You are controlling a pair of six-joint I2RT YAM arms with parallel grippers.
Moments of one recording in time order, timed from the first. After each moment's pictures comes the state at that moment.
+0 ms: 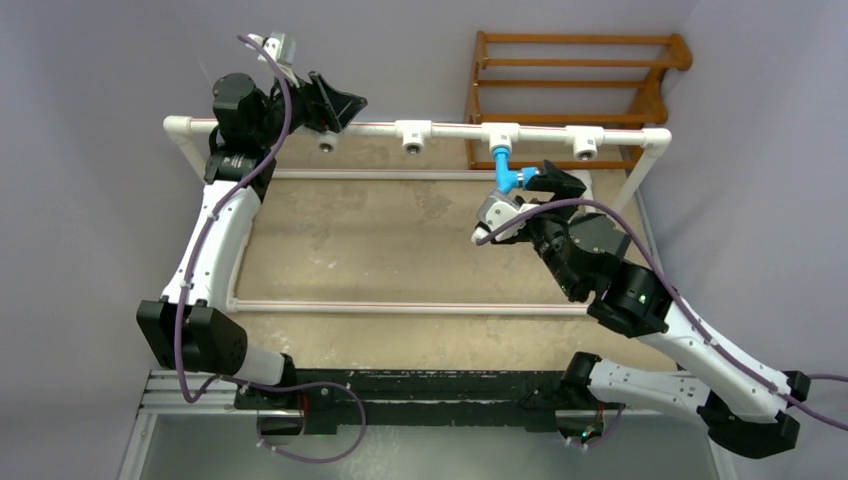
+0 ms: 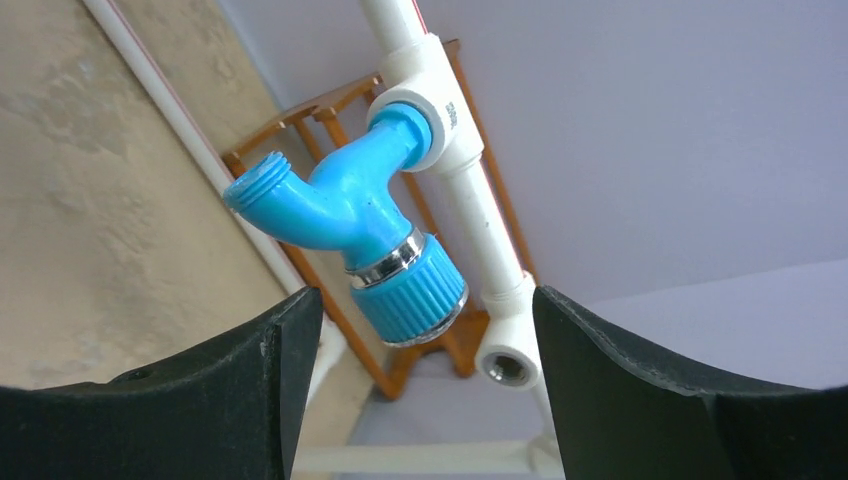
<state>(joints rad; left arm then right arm) -0.09 1.46 1.51 -0.05 0.61 -0.39 0.96 0.86 1.17 -0.42 0.57 -0.95</state>
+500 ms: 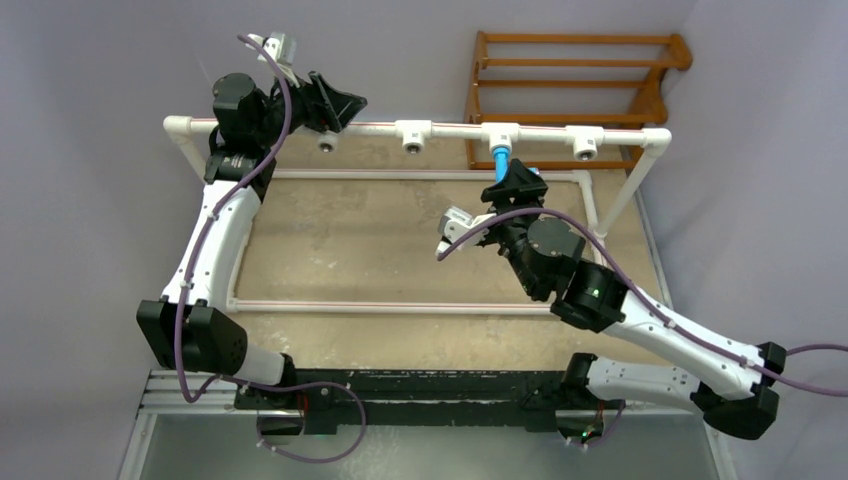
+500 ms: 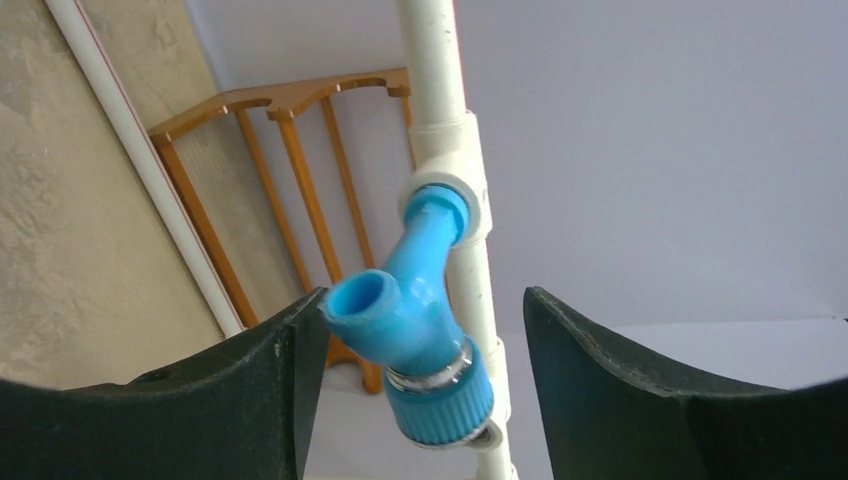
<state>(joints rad) -0.09 1.47 1.51 -0.05 0.61 -0.39 1.04 0.95 1.07 -0.18 0.68 -1.29</state>
